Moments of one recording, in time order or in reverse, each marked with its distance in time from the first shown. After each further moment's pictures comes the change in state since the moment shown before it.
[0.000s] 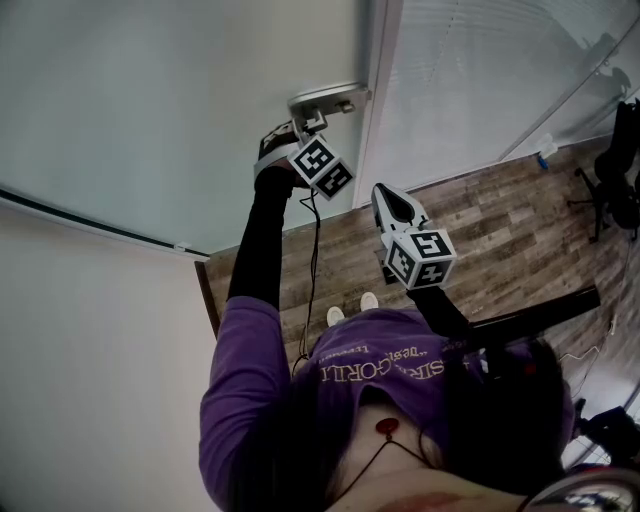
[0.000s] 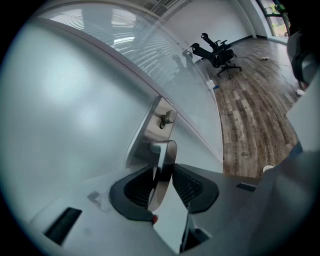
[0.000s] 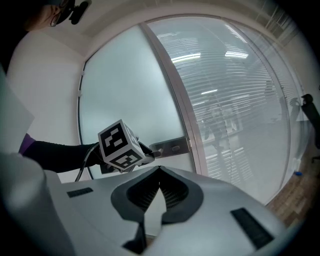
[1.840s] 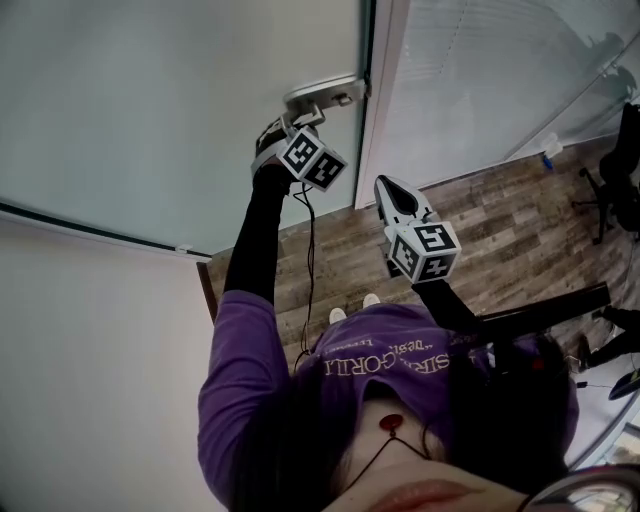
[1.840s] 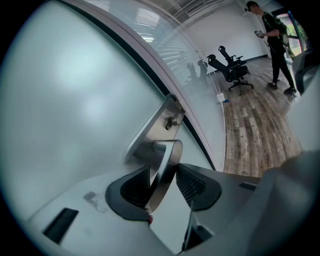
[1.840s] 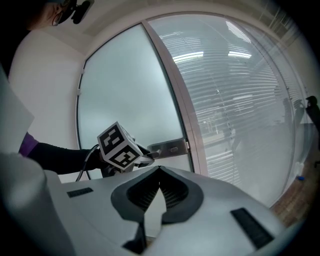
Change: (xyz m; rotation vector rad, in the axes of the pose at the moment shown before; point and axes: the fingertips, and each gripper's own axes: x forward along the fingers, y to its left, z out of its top) left arm 0.029 0.019 0.002 -0.188 -0.059 -0.015; right arm 0.025 -0.018 0.013 -0.024 -0.009 0.023
